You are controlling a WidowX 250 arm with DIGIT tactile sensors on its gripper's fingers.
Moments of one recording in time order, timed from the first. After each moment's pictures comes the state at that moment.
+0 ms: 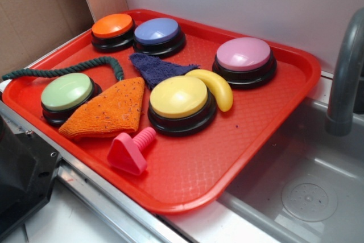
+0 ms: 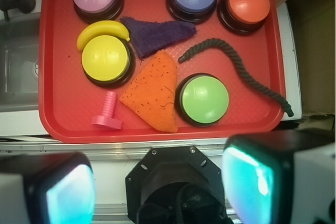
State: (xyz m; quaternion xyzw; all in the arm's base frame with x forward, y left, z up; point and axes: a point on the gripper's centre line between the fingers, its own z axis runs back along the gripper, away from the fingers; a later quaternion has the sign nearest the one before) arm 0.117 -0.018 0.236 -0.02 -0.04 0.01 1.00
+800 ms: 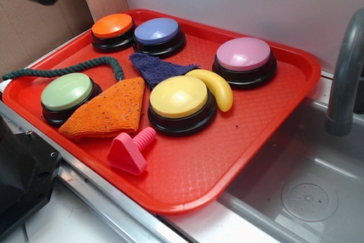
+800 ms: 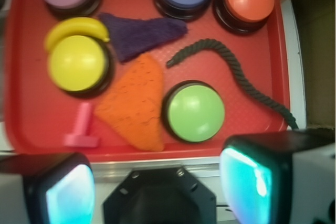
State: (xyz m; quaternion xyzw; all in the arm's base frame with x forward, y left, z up) arm 0.148 0.013 0.181 0.00 -0.02 0.03 1.00
